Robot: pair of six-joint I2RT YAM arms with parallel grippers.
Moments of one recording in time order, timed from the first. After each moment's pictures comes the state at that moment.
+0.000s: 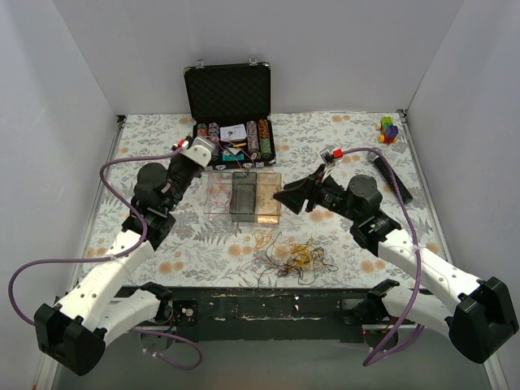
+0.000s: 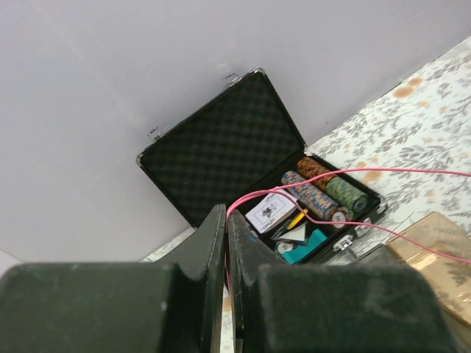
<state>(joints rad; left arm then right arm) -0.46 0.94 0.83 0.28 -0.02 0.51 0.62 1.01 0.64 0.37 -0.43 0.54</state>
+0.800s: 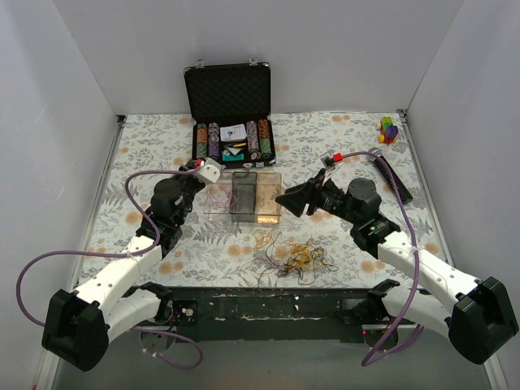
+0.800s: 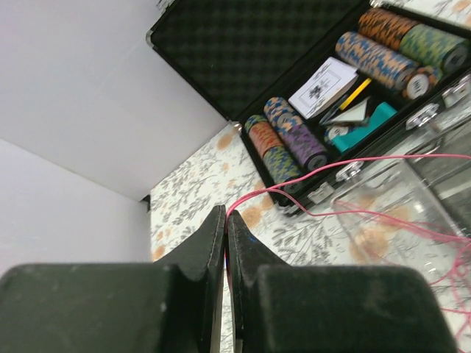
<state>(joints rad) -0.44 0.98 0.59 0.37 -0.22 0.65 0.61 1.01 0.60 0.38 -0.44 0.55</state>
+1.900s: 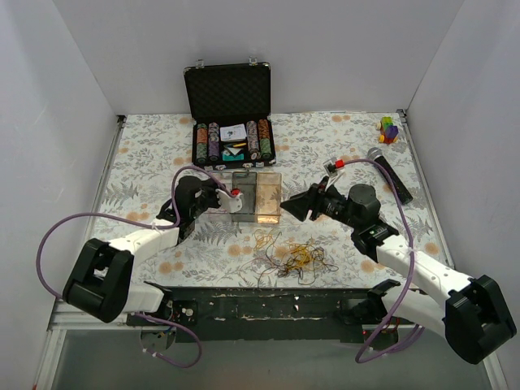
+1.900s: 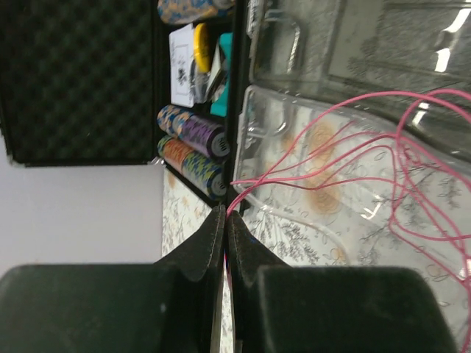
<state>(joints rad) -0.41 1.31 0.55 0.38 0.05 1.24 0.56 1.02 0.49 0.43 -0.46 0.58</state>
